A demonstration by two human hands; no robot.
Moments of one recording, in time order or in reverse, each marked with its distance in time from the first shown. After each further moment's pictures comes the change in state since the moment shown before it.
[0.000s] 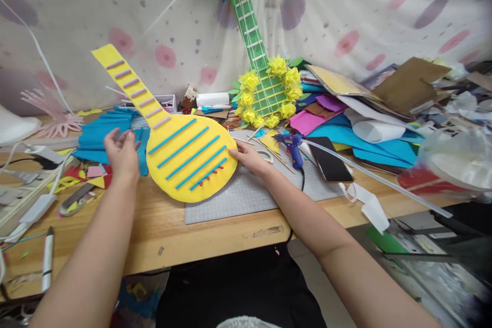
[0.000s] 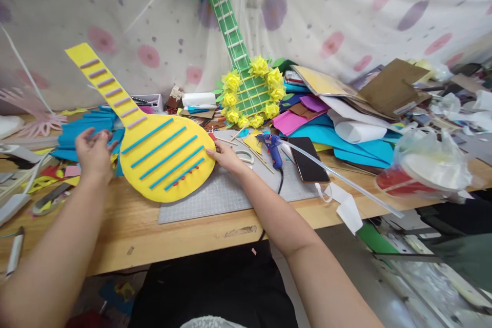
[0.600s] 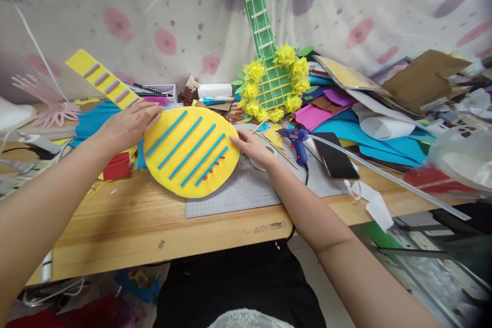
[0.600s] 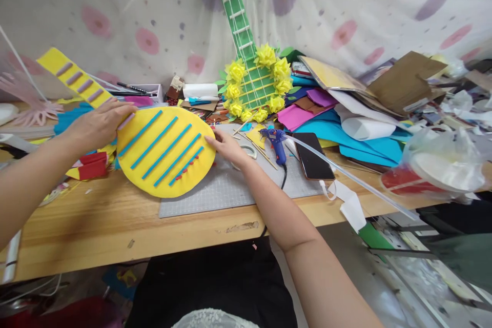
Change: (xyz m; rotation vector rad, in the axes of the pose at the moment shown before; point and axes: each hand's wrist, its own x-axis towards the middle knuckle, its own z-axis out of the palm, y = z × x) left_hand 0.048 0.034 -0.011 0.880 -0.717 0.918; right_hand 0.006 -0.015 -0.003 -0.270 0.030 -0.097
